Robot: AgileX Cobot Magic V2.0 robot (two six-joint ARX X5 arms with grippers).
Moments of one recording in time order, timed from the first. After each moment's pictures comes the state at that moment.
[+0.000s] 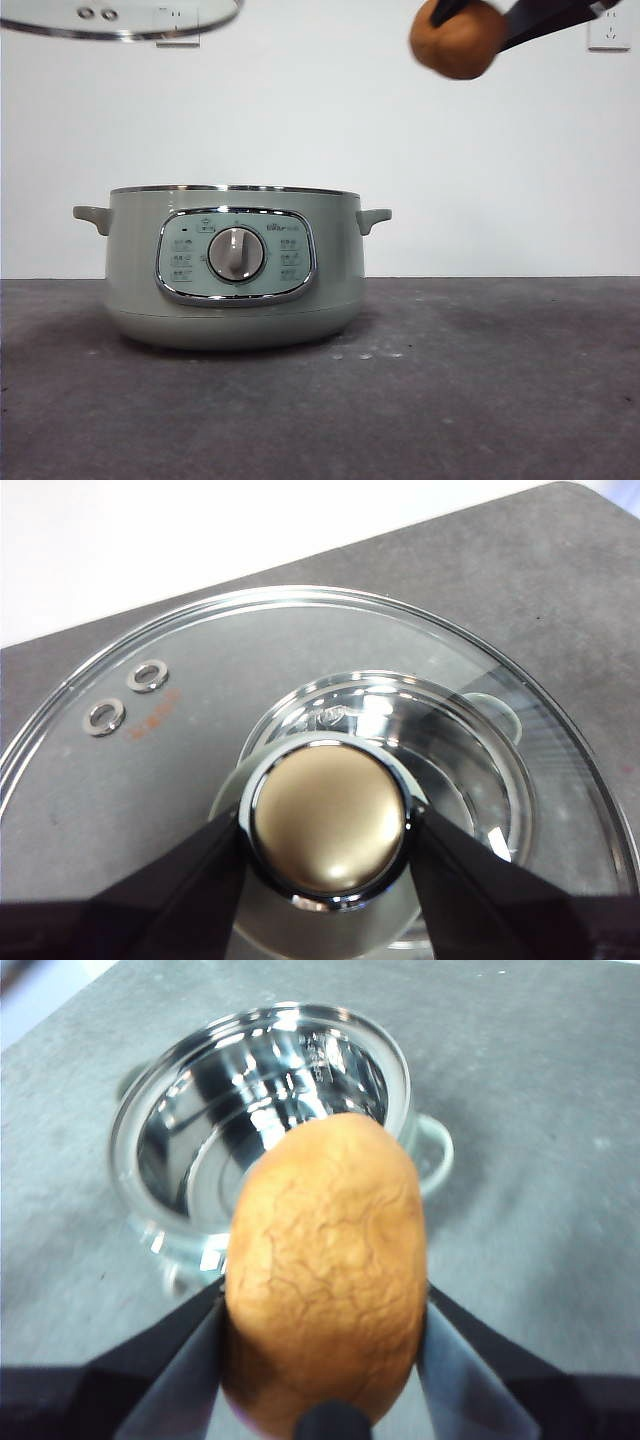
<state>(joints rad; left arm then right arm) -0.23 1.19 1.51 -0.84 0.18 0.09 0.41 1.21 1.17 -0.56 -0.32 0.00</state>
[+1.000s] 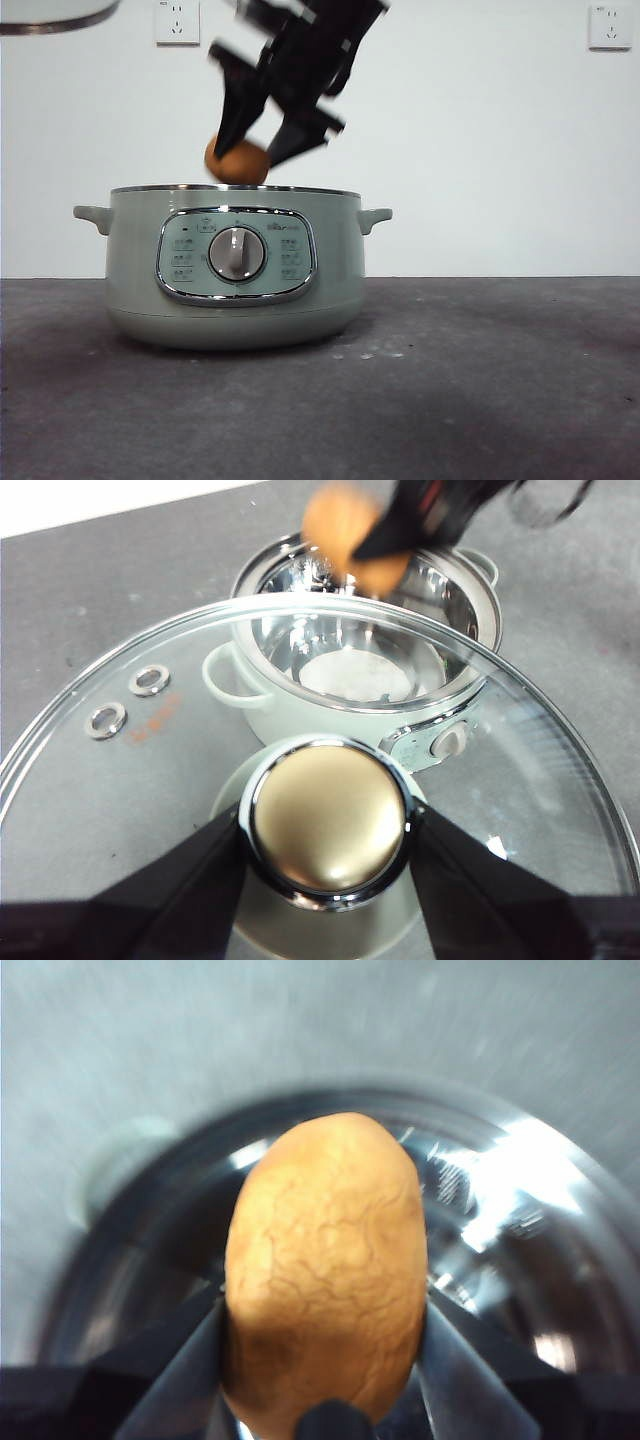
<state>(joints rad) -0.23 0.64 1.12 -1.04 0.14 0.06 0.64 2.19 2.13 -0.76 -0.28 -0.09</state>
